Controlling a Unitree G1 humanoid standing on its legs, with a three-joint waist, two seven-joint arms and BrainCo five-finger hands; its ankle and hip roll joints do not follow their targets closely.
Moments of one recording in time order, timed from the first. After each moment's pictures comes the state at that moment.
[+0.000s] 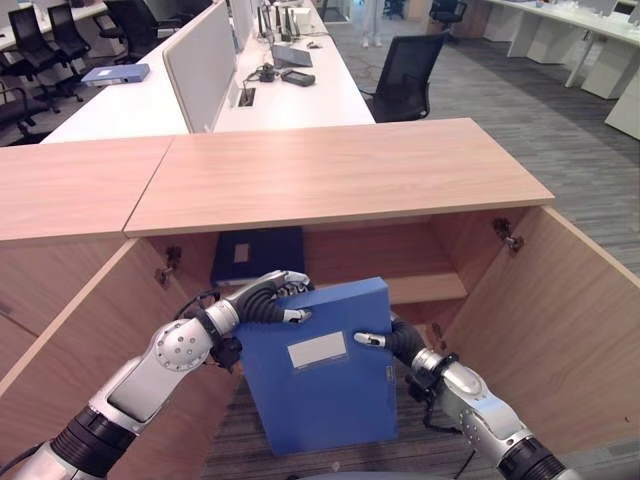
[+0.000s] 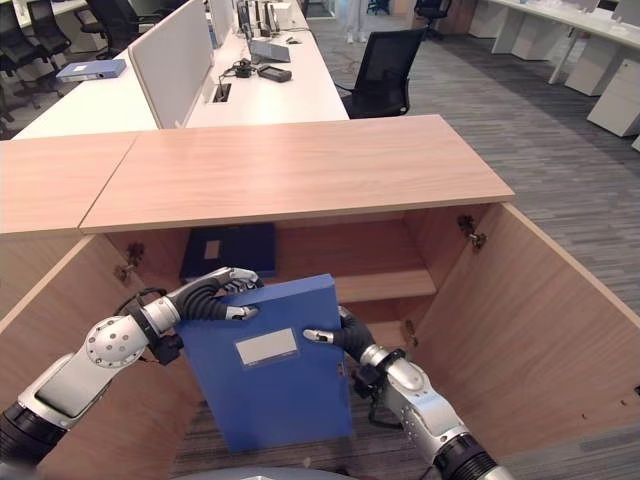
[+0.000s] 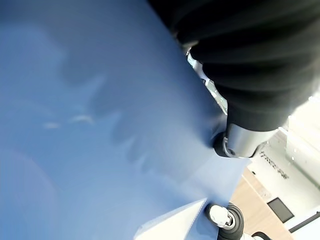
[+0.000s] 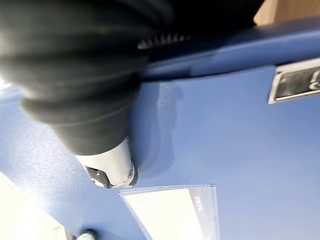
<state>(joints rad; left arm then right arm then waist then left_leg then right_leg) -0.11 0.80 -0.36 -0.24 -0.05 -0.07 -0.27 -0.07 -0.46 0.53 0.17 0.67 -0.07 0.28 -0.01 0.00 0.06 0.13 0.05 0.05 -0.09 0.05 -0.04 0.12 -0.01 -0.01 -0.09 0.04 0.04</state>
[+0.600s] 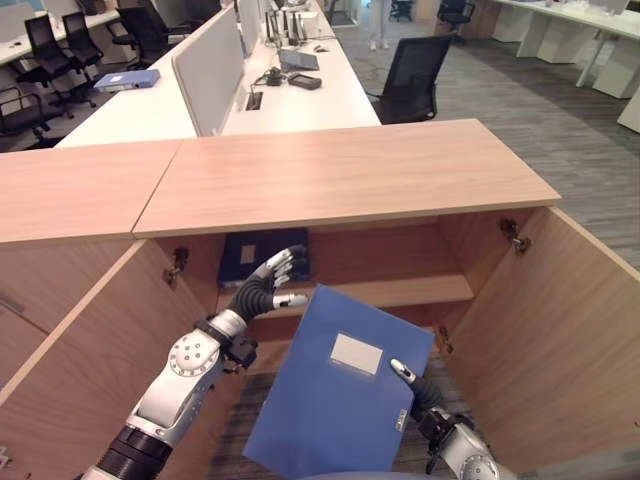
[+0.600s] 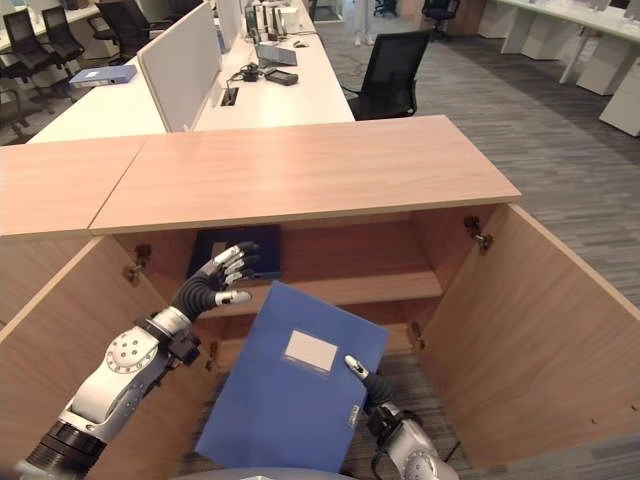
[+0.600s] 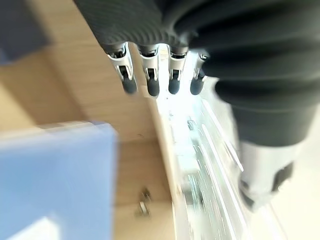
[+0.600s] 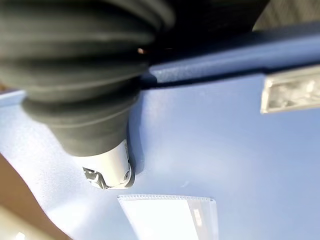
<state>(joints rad) 0.06 0.44 -0.21 0.08 -0.45 -0.05 -0.14 0.15 -0.28 0.25 0.52 1.00 0.00 0.18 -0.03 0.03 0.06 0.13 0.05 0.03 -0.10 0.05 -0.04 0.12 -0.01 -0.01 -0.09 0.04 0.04</state>
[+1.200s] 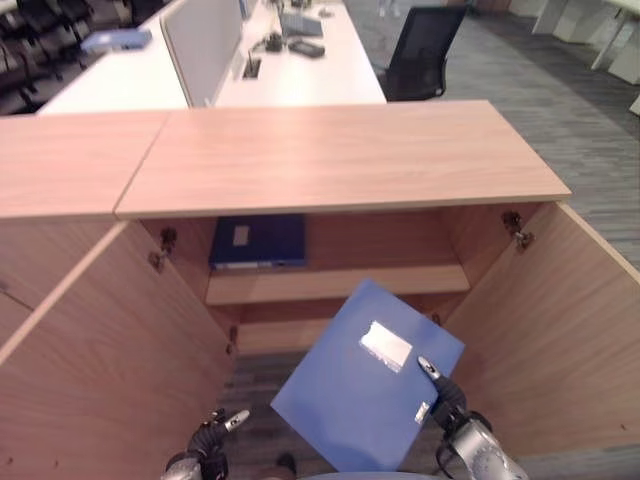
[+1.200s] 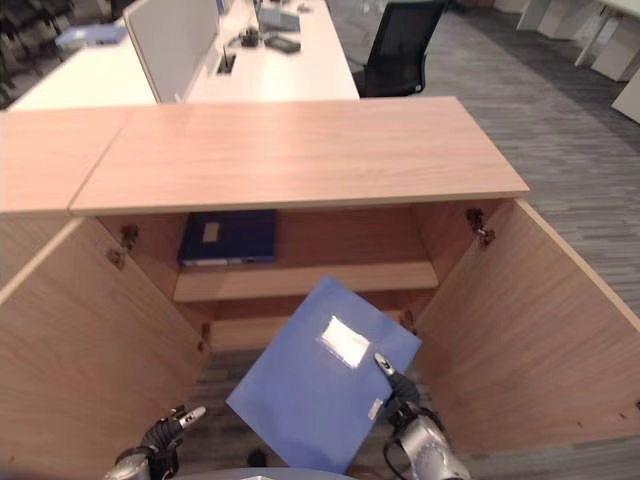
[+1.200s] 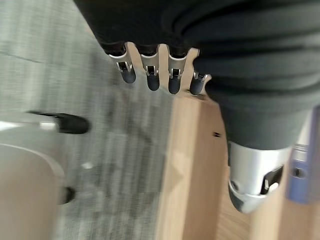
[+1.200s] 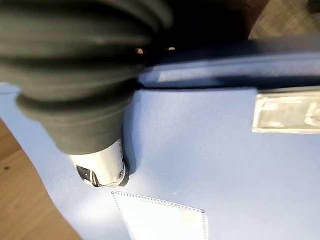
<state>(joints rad) 0.09 0.28 -0.07 0.88 -0.47 0.07 0.00 0.04 -0.23 0.16 0.64 1.00 0.02 0.08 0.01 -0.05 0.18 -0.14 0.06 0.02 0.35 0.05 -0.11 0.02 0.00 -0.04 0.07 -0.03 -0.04</state>
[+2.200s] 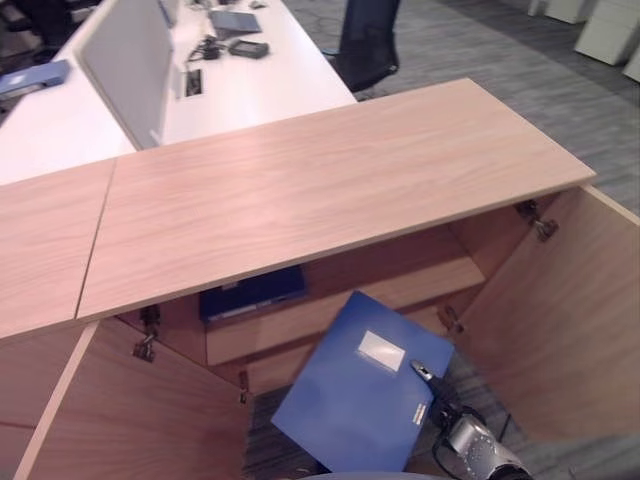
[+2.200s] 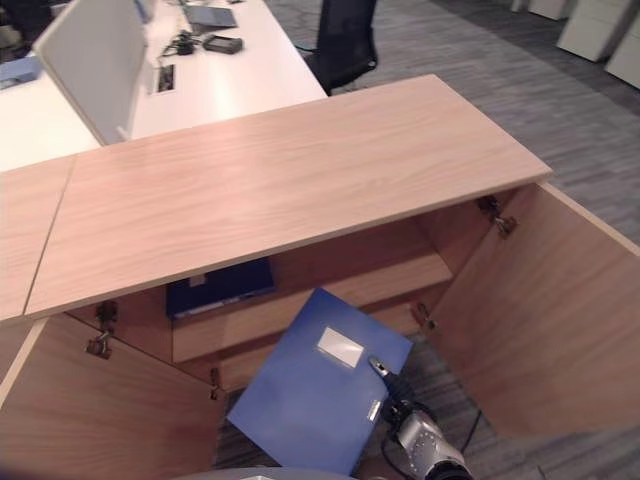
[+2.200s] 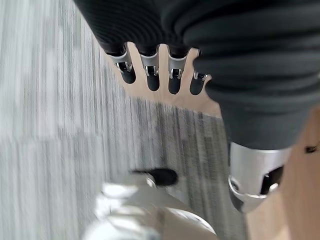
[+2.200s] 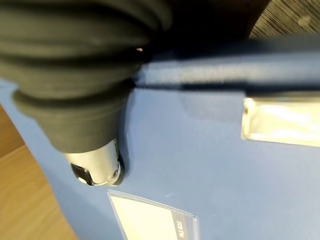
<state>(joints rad) 0.07 0.21 -0.04 1.36 -0.22 0.07 -0.01 0.01 -0.22 0.20 0.73 0.92 0.05 0.10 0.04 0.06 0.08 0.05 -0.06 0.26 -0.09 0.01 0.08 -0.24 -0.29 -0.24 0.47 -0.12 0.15</state>
